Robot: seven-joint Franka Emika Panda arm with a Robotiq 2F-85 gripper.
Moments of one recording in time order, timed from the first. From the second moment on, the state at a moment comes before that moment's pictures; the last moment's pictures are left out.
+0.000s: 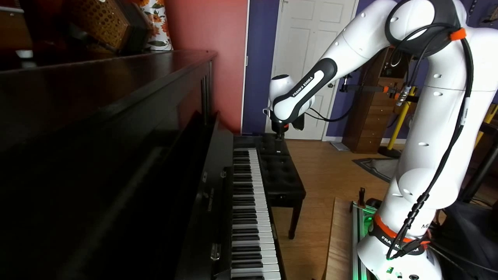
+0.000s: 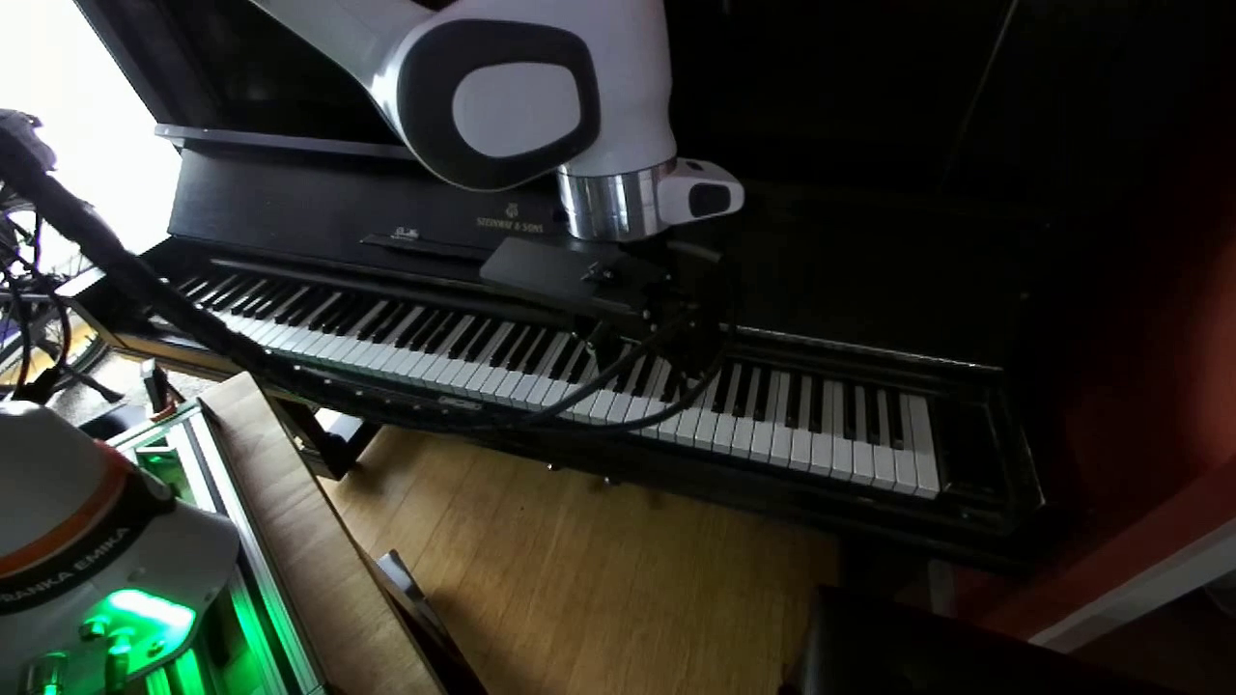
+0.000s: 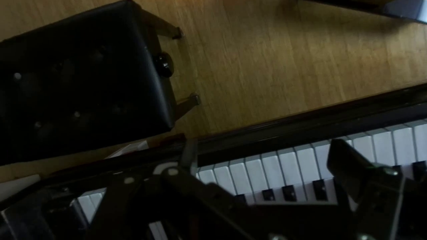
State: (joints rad) arm -0.23 0.06 -0.25 -2.36 -0.29 2.44 -0.49
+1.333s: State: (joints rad) arm -0.53 0.62 -0.08 -1.80 0.08 2.60 -0.95
